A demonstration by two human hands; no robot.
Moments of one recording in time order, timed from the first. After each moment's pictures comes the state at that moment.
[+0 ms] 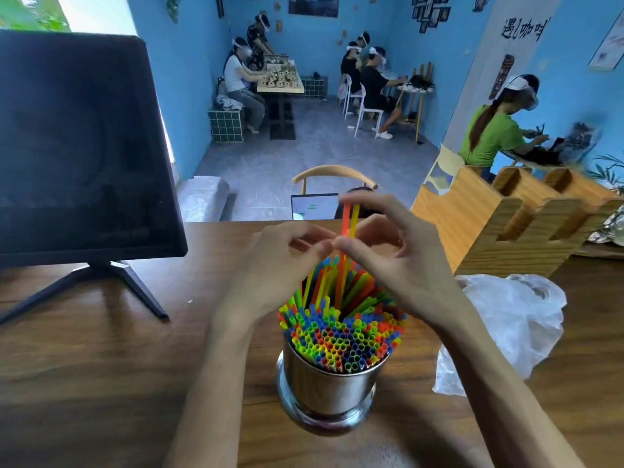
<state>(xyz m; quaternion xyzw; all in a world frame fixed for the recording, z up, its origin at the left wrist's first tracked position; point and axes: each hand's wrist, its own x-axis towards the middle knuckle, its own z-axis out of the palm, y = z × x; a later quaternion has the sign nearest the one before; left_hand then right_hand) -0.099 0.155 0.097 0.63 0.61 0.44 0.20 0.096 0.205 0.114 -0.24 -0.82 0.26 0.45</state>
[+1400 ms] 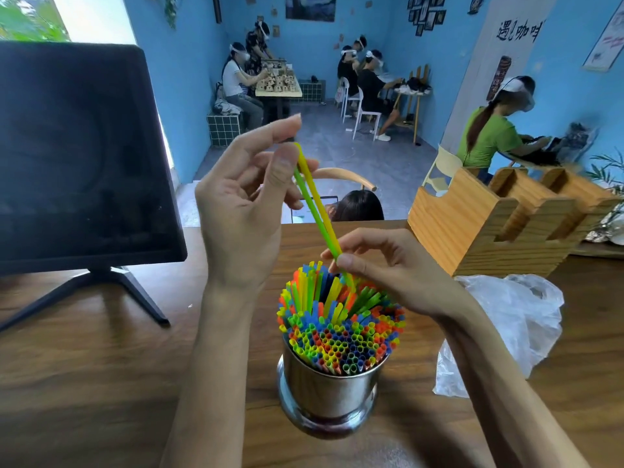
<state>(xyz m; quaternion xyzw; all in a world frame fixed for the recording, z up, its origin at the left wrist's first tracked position) -0.085 0.149 0.156 0.53 0.34 0.77 0.11 0.102 0.217 0.114 -0.21 -0.84 0.40 0.31</state>
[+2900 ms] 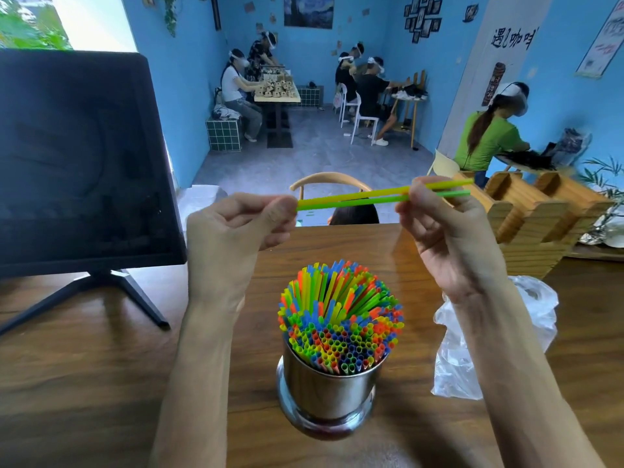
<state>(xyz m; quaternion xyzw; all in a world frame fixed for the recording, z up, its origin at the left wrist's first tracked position) -0.101 0.136 0.132 0.41 0.44 0.74 0.29 0.115 0.213 0.150 -0.18 -0.48 0.64 0.57</state>
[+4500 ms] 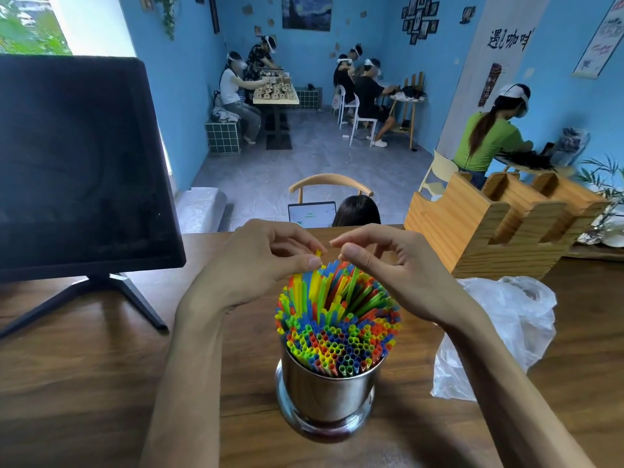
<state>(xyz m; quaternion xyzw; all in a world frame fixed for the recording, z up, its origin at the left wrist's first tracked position) -0.118 0.147 0.127 0.65 0.55 0.42 0.32 0.112 0.209 0.118 -0.30 -0.84 0.29 0.35</state>
